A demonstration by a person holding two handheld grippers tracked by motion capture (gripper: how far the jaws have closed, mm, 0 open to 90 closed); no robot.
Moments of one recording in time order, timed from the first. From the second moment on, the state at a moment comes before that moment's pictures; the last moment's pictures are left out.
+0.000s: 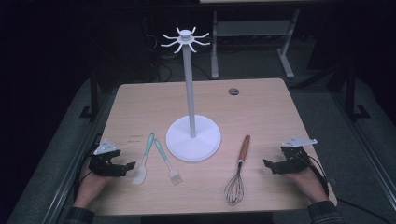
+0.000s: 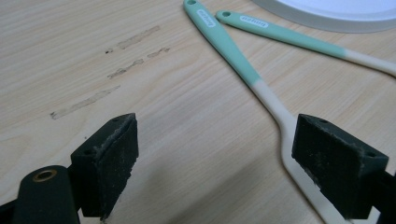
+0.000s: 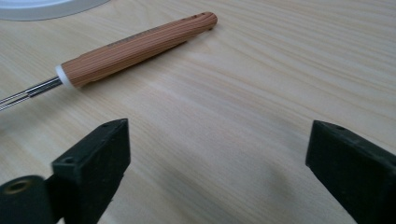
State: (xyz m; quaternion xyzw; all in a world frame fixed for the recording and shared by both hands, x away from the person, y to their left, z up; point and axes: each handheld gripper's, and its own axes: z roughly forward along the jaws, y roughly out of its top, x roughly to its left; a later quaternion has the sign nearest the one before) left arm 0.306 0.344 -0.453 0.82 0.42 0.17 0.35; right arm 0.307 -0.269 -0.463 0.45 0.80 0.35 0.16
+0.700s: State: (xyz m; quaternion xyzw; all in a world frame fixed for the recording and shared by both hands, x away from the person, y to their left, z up) left arm 0.306 0.342 -0.449 0.82 0.43 0.17 0.35; right arm 0.321 -0.265 -0.444 0.45 0.80 0.37 0.13
